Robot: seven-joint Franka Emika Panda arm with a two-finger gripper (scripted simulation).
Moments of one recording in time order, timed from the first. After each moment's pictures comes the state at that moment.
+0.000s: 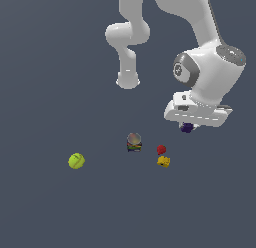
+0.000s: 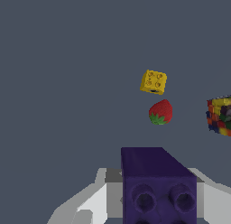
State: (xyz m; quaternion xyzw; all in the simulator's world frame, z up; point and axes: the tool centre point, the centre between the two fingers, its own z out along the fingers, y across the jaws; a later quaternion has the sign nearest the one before) arm -0.003 0.238 0.181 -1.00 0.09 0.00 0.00
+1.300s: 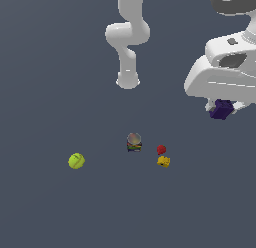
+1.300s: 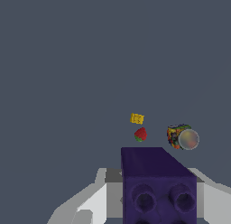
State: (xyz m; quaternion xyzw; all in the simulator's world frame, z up) arm 0.083 0.225 0.375 -1.00 0.09 0.00 0.00
